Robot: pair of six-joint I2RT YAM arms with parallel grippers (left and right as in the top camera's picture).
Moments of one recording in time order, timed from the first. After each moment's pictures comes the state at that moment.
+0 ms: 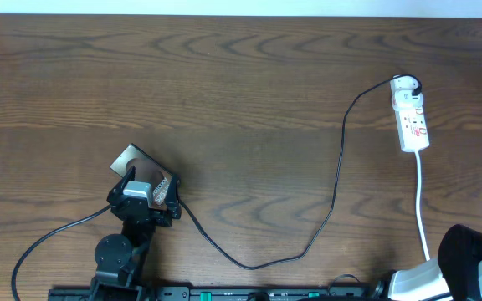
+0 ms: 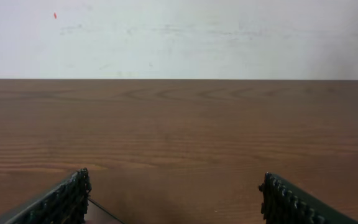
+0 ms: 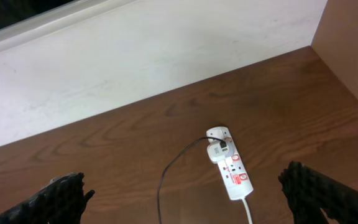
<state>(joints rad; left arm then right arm) -0.18 0.01 0.01 -0.10 0.01 -0.07 -0.39 1.75 2.87 -1.69 -0.30 0.10</state>
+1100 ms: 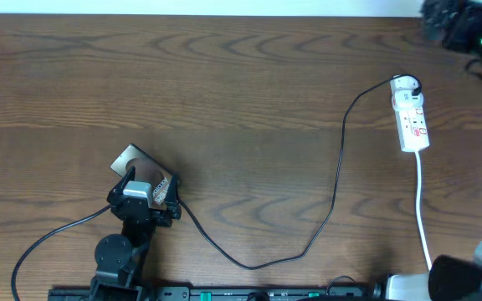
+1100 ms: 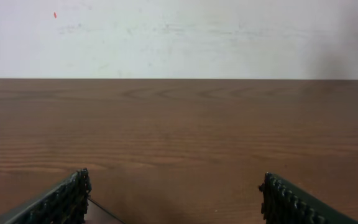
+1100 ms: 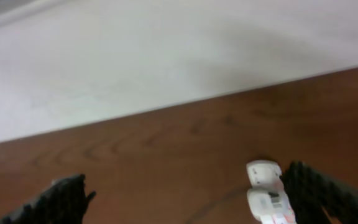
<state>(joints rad) -0.18 0.01 0.01 -0.11 0.01 -0.07 -0.21 1.59 1.84 -0.78 -0.30 0.14</state>
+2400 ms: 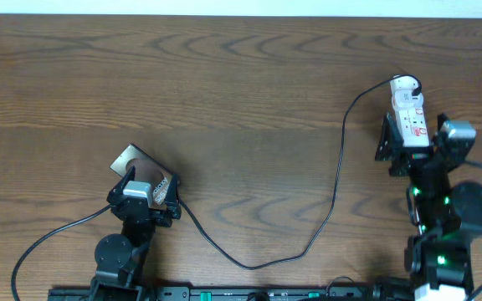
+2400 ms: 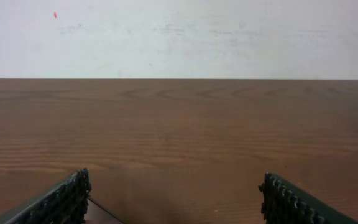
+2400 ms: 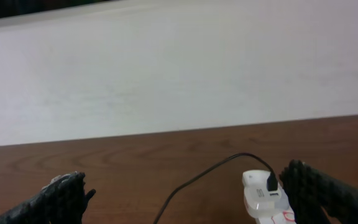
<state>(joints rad) -0.18 0.01 0.01 -0.11 0.01 -0.07 -0.14 0.63 0.45 0.16 -0.20 0.11</state>
